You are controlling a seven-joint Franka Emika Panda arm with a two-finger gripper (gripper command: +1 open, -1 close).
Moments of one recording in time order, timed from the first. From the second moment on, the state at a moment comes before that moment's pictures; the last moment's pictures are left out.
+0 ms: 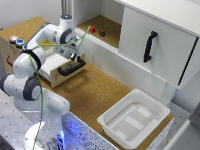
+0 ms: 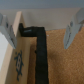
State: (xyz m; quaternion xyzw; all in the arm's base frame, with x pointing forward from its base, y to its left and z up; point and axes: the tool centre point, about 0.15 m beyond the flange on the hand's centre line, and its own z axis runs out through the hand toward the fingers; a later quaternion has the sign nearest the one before) arm 0.298 0.115 0.422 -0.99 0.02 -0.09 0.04
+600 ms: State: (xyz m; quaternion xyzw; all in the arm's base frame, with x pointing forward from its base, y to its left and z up) arm 0.315 0.112 0.355 -0.99 0.02 -0.10 0.08
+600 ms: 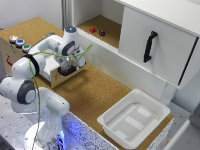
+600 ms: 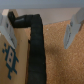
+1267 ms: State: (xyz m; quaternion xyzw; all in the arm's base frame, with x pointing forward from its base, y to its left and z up) arm 0.340 0.121 0.324 -0.99 -0.02 -0.08 0.09
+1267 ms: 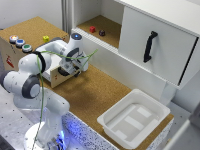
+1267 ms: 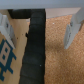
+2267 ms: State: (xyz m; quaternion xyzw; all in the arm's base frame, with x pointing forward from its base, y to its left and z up) arm 0.350 0.135 0.305 -0.99 -0.04 -0.06 0.11
